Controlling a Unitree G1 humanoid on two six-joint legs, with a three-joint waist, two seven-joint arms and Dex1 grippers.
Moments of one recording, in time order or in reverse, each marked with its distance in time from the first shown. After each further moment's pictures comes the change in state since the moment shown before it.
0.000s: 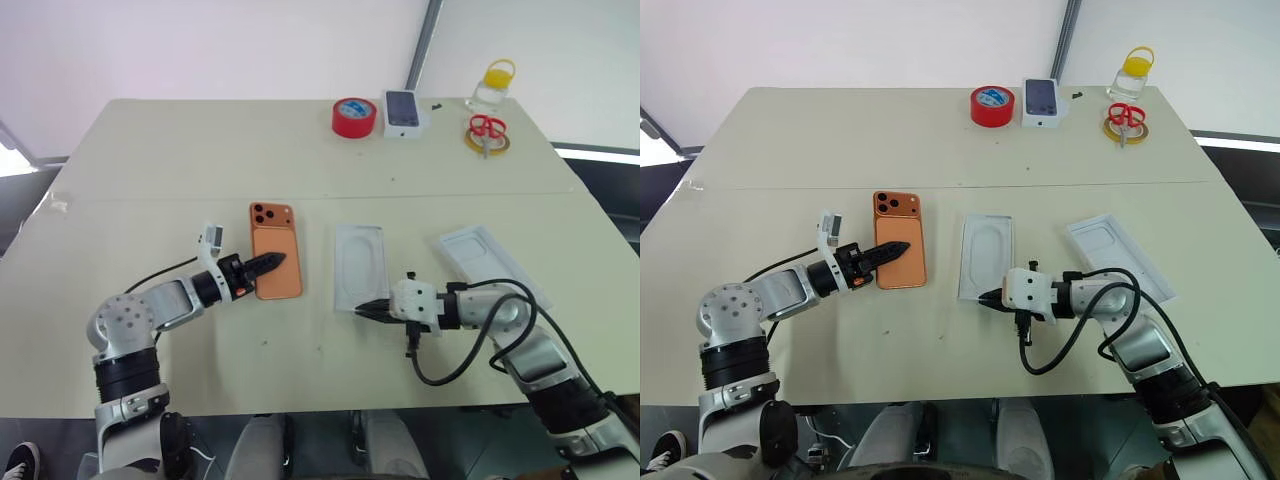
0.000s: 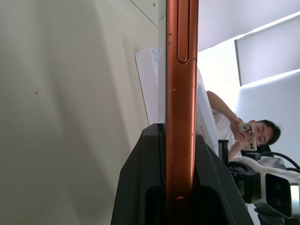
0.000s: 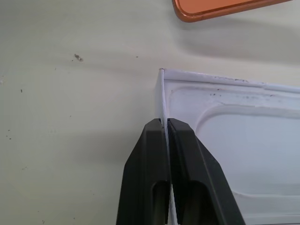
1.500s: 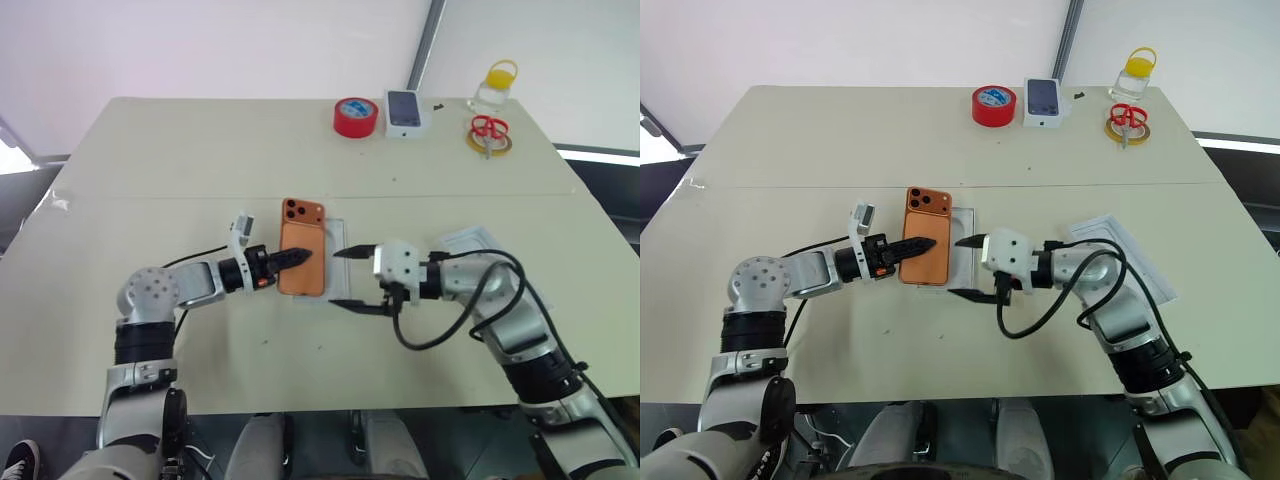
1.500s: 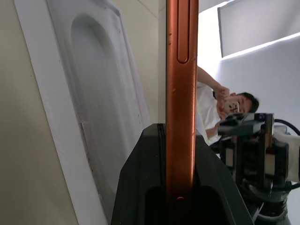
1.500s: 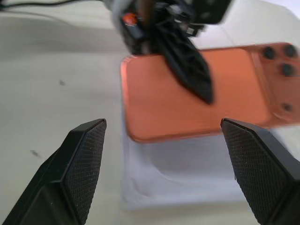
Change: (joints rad) left arm -0.176 0.041 -0.202 0.279 -0.029 -0.073 -0.068; right arm -0.165 0.085 -0.045 0.022 0.089 0.127 -0.046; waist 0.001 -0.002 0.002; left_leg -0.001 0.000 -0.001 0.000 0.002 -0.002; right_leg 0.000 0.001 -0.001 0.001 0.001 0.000
